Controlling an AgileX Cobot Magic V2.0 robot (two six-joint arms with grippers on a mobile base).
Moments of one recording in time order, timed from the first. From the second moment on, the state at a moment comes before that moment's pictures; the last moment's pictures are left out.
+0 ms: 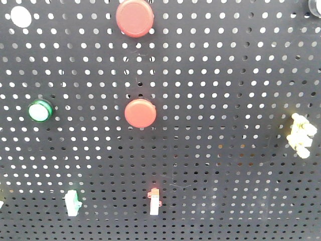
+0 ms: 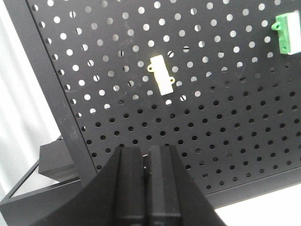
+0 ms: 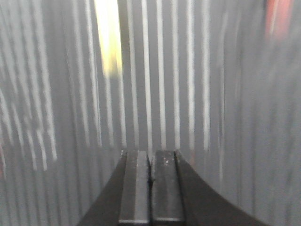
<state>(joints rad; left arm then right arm) -0.08 -0.01 0.03 0.05 -0.04 0.22 0.21 0.07 -0.30 -0.03 0.00 0.04</state>
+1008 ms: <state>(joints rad) -0.08 -0.01 0.03 0.05 -0.04 0.22 0.21 0.83 -1.26 0.24 0.48 -0.72</state>
